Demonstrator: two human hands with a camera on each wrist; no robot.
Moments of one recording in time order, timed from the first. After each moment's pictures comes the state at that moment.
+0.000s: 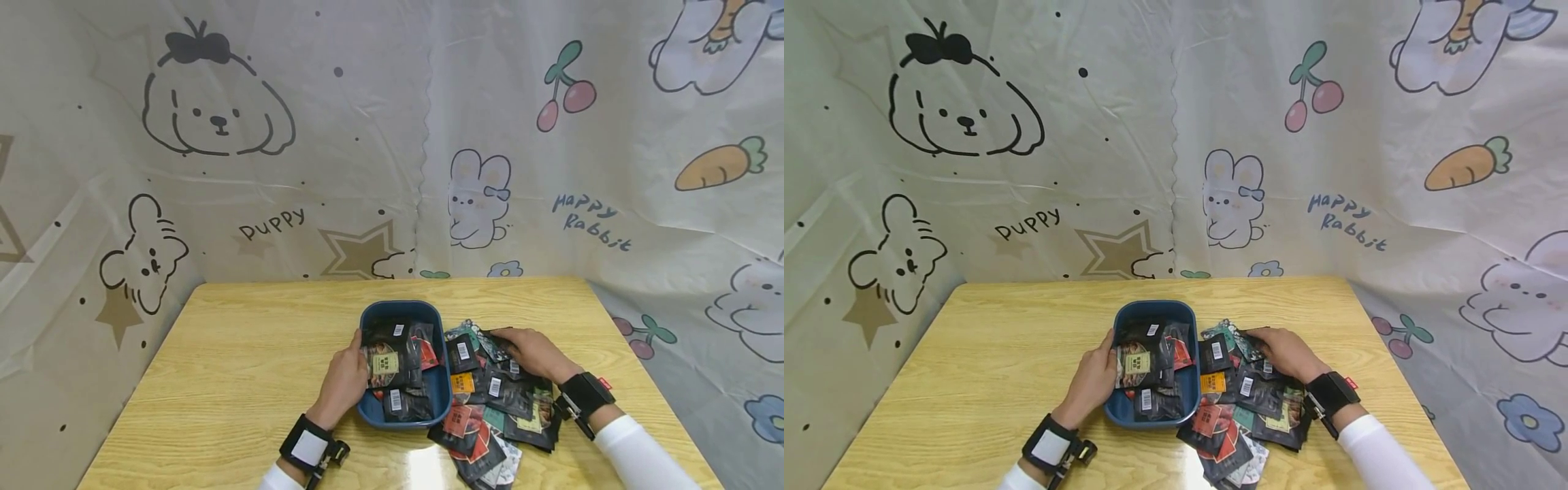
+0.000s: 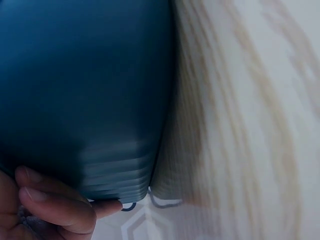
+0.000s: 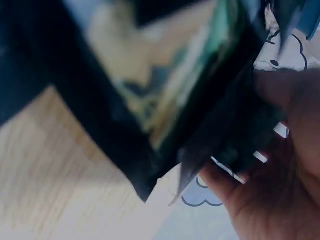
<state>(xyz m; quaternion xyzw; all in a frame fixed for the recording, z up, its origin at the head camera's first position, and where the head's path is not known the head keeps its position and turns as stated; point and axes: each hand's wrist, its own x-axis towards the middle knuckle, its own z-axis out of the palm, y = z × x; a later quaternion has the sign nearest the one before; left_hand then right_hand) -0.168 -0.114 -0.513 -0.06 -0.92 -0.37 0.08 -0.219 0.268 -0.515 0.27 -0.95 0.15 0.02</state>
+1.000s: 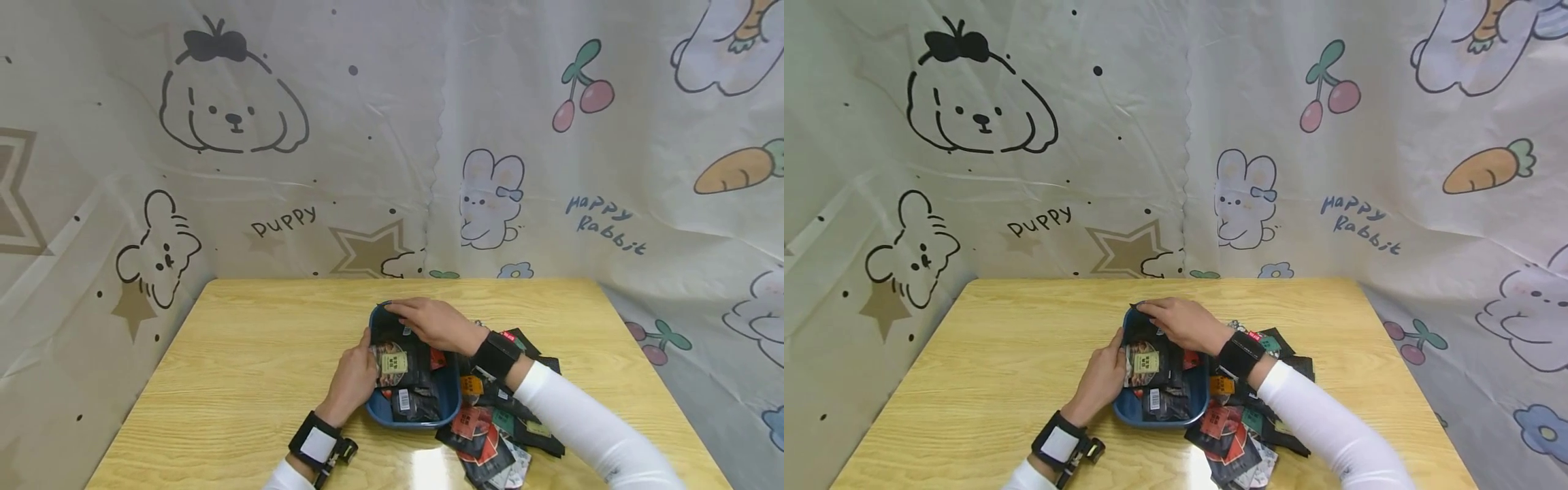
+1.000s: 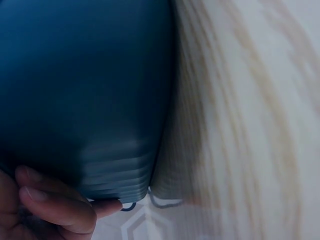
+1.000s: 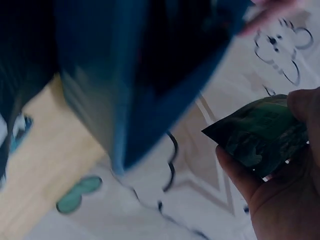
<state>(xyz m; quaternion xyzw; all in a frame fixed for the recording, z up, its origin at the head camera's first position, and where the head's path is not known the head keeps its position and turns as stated) -0.168 -0.118 -0.514 -0.07 -0.92 -0.38 0.08 -0.247 0.083 -0.445 0.49 -0.86 0.11 0.08</state>
